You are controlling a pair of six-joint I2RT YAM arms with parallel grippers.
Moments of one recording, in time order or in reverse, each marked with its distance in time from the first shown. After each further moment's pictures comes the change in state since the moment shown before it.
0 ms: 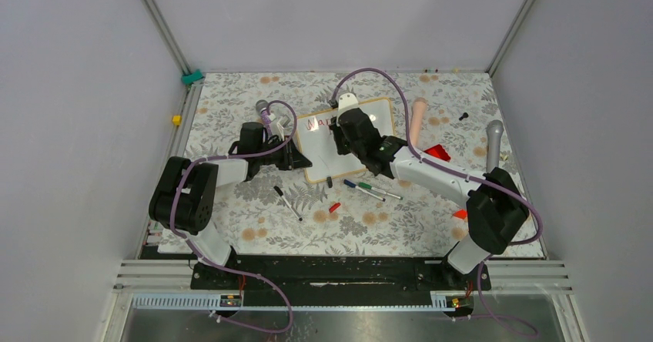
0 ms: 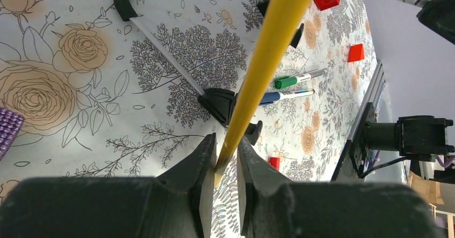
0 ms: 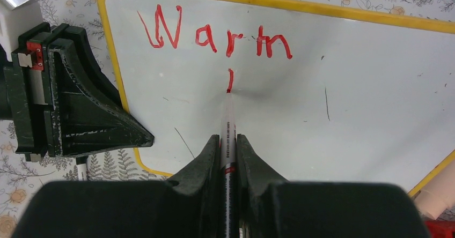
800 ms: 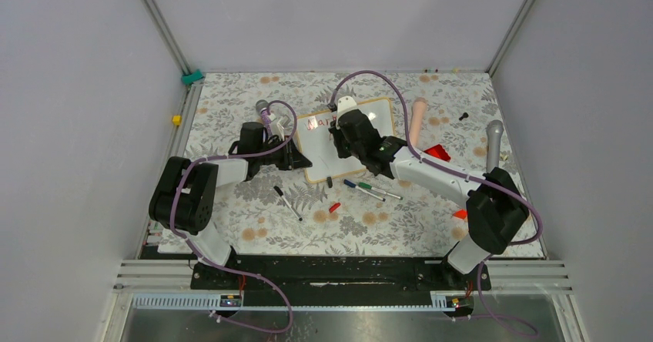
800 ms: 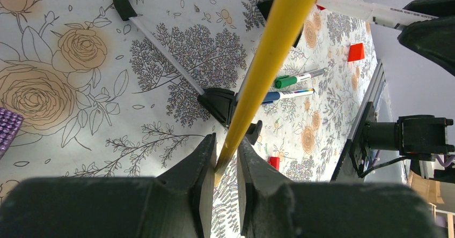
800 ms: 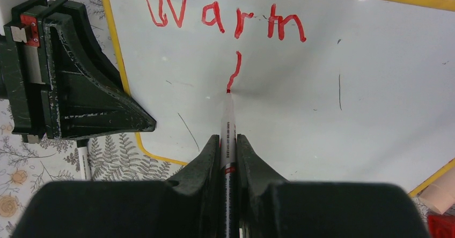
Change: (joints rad) left arm 0.000 0.000 0.002 -0.006 0.000 0.003; right arm 0.000 0.000 -0.002 -0.045 -0.043 0.001
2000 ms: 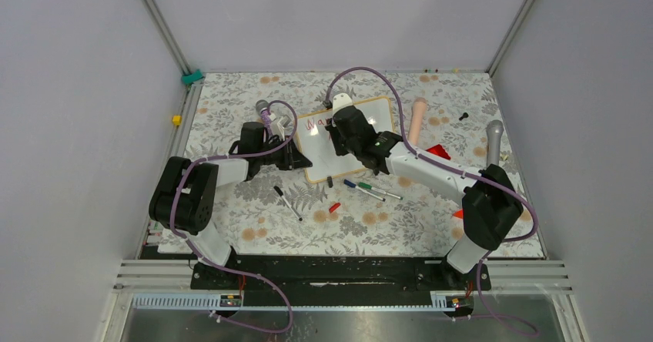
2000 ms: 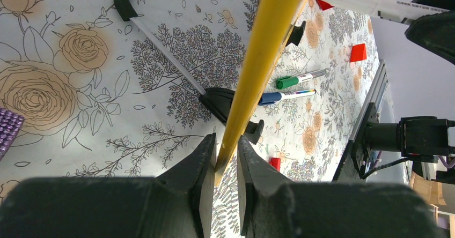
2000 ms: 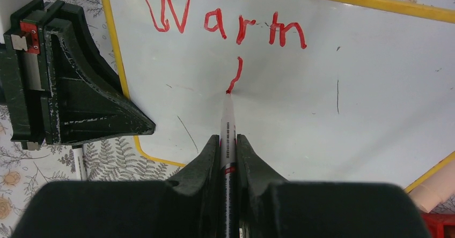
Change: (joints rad) left arm -0.004 0.000 0.003 -0.006 -0.010 0.002; right arm 0.004 0.041 0.078 -0.072 0.016 -0.019
